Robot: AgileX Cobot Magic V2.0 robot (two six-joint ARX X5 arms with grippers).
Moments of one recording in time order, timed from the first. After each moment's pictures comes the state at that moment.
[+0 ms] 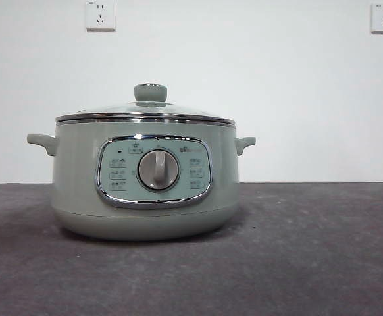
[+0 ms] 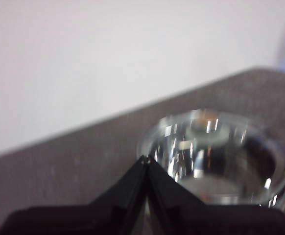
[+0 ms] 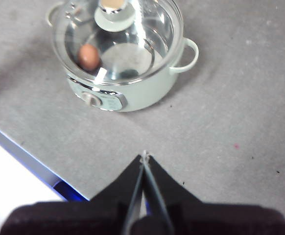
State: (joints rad) left arm 0.01 0.37 0.59 -0.33 0.39 0.17; right arm 0.69 1.07 1.62 -1.35 0.02 0.04
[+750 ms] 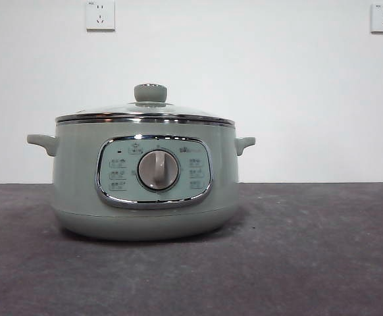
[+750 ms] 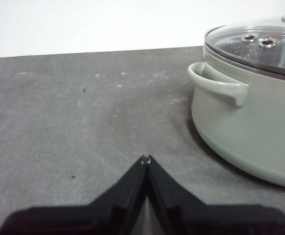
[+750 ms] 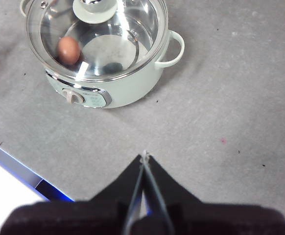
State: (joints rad) left arm 0.03 0.01 0.03 -0.19 0.14 0.01; right arm 0.69 1.11 1.62 -1.35 0.08 0.04
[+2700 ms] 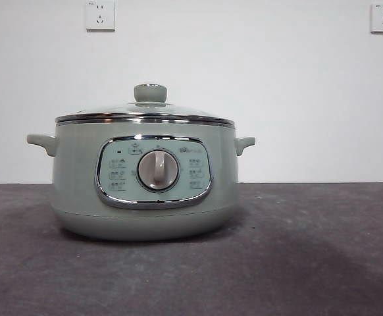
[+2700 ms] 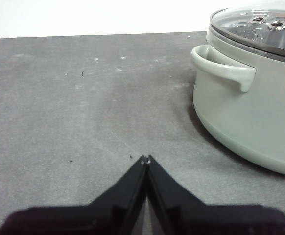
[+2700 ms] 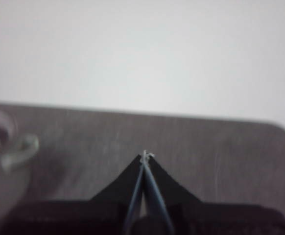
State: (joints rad) left arm 0.03 0.07 0.02 -0.19 0.14 0.01; right arm 0.01 0.15 0.31 -0.17 -0.09 -0.08
